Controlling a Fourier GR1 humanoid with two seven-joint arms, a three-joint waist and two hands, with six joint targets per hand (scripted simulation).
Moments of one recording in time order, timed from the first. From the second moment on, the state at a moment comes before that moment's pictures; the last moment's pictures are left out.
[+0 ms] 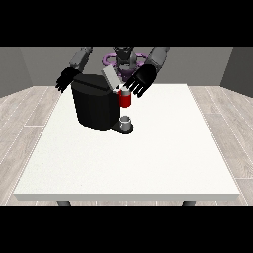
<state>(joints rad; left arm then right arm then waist) -1.18 0.43 0.11 -0.61 -0.69 -0.16 -0.13 -0.31 -0.05 -0.08 -1.36 -0.04 -0.15 -0.08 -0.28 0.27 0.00</state>
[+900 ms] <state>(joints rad) -1.17 0.46 0.06 -0.61 -0.76 -0.21 -0.18 -0.33 -0.04 -0.07 -1.36 -0.03 -0.18 -0.06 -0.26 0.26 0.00</state>
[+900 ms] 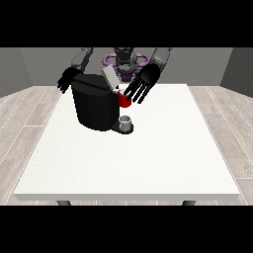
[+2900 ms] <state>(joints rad) -0.56 0.08 0.37 -0.75 -0.26 -0.27 -0.24 -0.10 -0.14 -0.08 -1.42 -0.07 -0.05 -0.02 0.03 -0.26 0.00</state>
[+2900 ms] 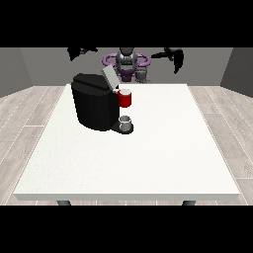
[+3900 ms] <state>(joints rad) -0.36 0.02 0.28 -1.11 -0.07 -0.29 -0.13 -0.31 -0.16 -0.03 -1.42 -0.04 0.04 0.04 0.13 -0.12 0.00</state>
